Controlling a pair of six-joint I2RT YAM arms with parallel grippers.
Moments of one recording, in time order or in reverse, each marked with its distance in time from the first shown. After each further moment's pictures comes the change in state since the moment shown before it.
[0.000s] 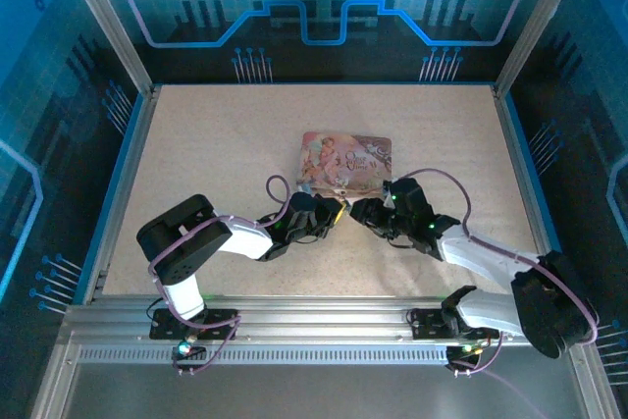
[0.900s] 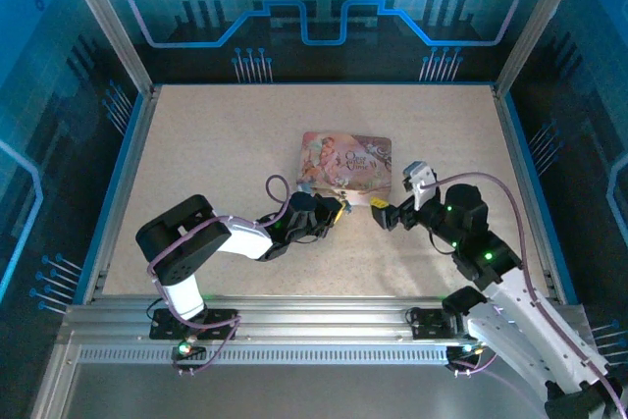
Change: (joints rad) left arm 0.000 -0.005 0.000 -0.003 -0.003 0.000; right arm -0.075 -0.554 0.087 -0.231 0.113 -1.107
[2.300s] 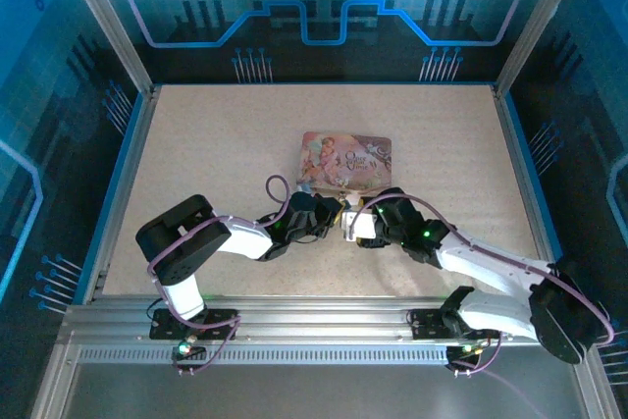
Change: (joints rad) left arm 0.000 0.000 0.000 0.001 0.000 -0.006; right arm 0.264 0.520 -0.047 0.108 0.229 -0.808
